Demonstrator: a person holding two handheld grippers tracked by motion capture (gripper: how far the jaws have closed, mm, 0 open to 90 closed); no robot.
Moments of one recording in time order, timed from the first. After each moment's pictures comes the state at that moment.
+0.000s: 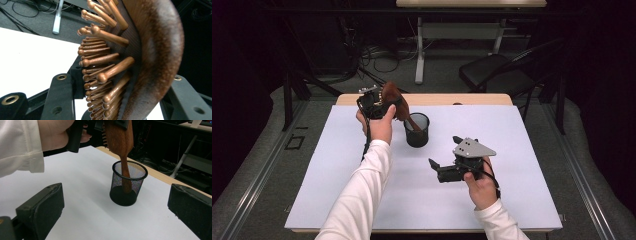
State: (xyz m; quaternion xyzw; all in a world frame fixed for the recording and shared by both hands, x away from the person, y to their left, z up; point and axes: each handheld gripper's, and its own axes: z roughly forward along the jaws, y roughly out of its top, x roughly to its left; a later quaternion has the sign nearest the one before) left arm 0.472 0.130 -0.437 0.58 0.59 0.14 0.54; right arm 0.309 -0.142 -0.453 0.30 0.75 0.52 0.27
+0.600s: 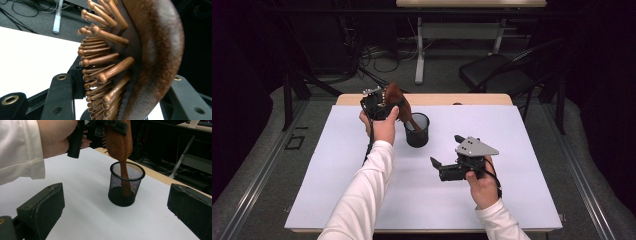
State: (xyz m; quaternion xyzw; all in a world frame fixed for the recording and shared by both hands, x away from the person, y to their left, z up) left arm 0.474 0.122 -0.443 0.59 0.59 0.14 0.53; right arm 0.310 -0.146 -0.451 0.31 0.75 0.52 0.27
